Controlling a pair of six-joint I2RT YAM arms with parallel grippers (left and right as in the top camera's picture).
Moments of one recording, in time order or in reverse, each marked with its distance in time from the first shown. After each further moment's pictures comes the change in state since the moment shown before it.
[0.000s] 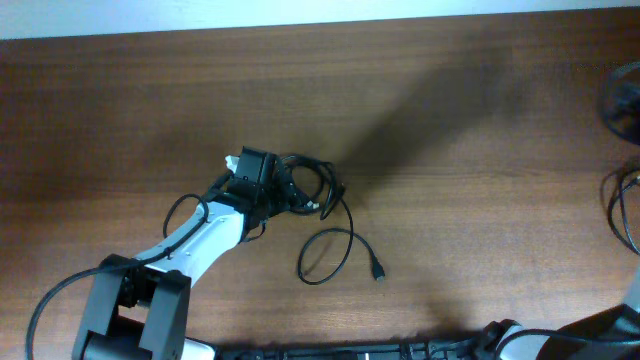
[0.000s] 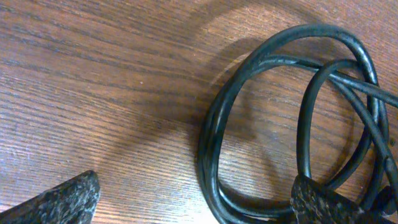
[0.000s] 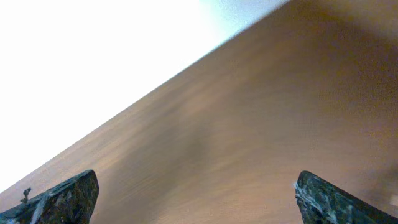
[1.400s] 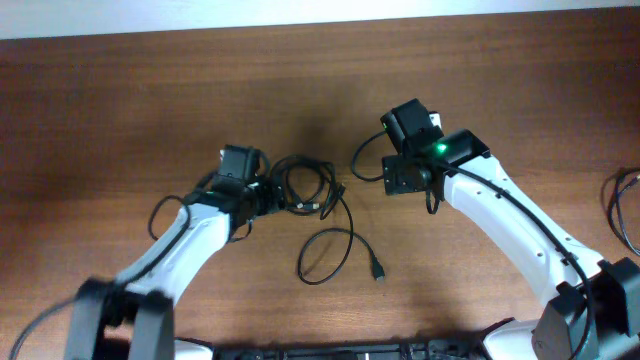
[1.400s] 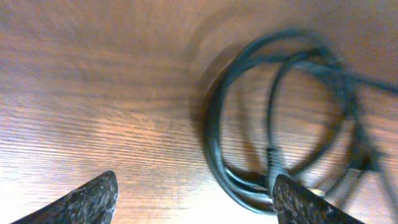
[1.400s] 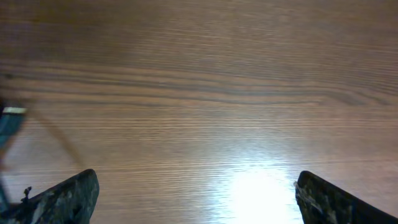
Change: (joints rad) left arm 0.072 -0.095 0.018 -0.093 0.066 0.204; right arm 1.141 0.150 0.004 -0.578 0.816 0.171
